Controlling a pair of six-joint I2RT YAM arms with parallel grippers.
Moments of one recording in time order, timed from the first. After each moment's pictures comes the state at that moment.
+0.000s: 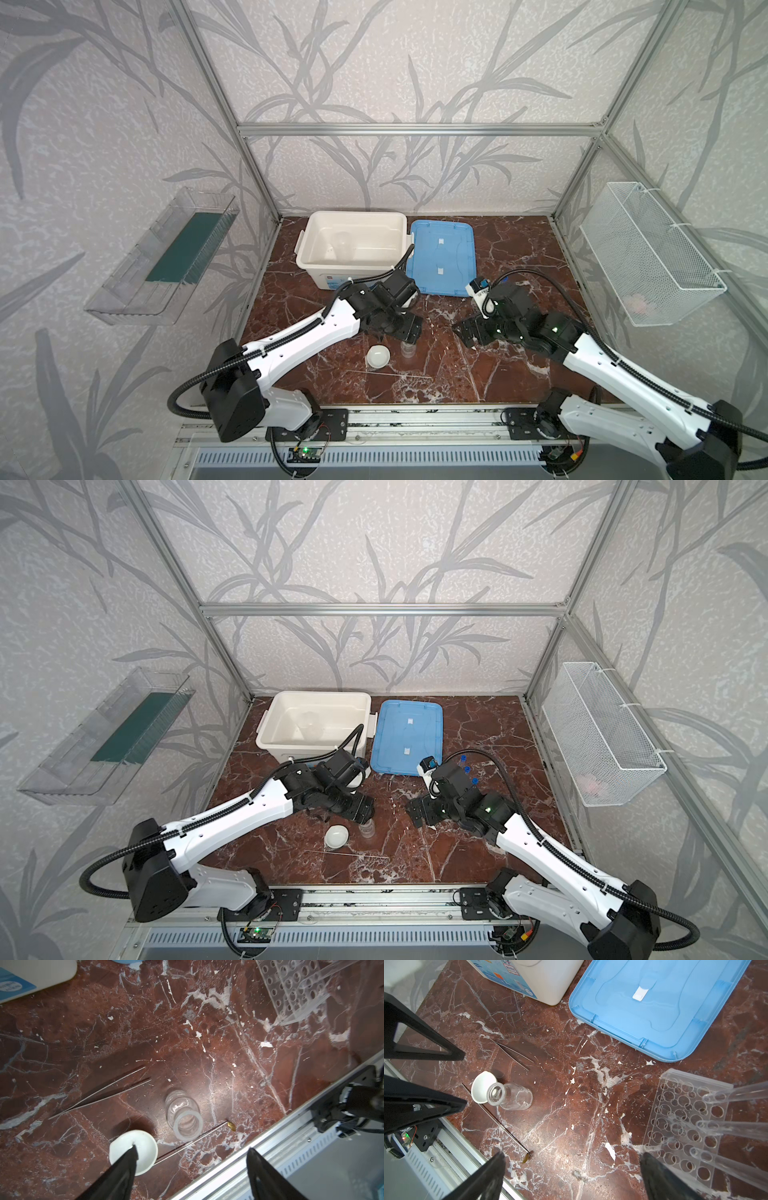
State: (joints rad) left arm -0.87 1.40 1.11 -0.88 0.07 -0.48; right arm 0.72 0.98 0.81 -0.68 -0.07 0.32
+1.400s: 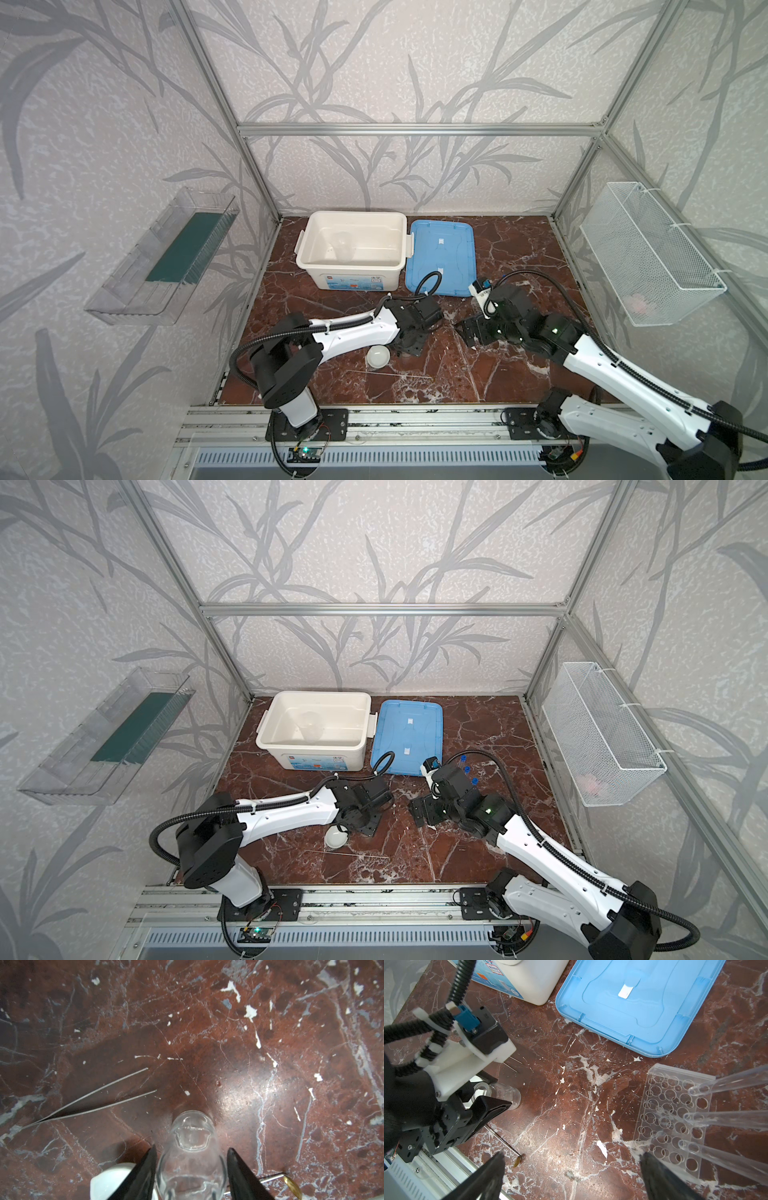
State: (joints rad) left arm -0.99 1.66 1.08 -0.79 -0.15 -0.59; right arm 0.72 0.97 0.80 -0.68 -0.01 0.35
